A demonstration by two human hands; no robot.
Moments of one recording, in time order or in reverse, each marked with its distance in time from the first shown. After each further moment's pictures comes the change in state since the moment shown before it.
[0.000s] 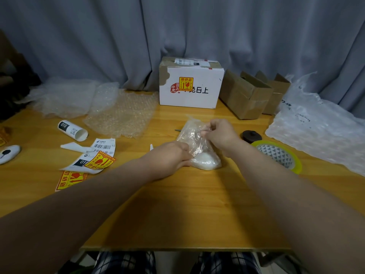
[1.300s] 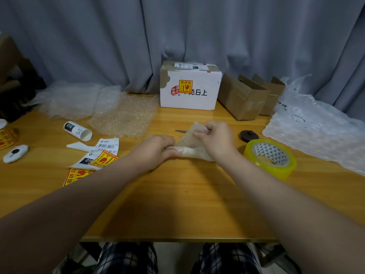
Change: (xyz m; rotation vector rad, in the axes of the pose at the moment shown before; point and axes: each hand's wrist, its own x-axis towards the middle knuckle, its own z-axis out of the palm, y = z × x) left_hand -0.029 -0.008 -0.020 -0.262 0.185 -0.276; right_hand -0.048 -0.015 0.010 -0.090 0.174 -0.257
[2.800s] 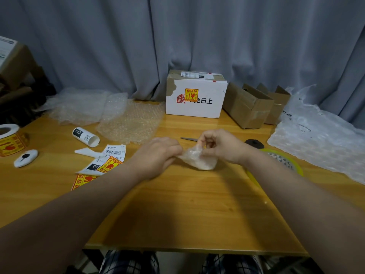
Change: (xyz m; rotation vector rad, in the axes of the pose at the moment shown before) left_hand -0.003 -0.012 -0.009 0.404 0.201 0.449; right_hand 0.023 0.008 -0.027 -0.044 -0.570 -0.247
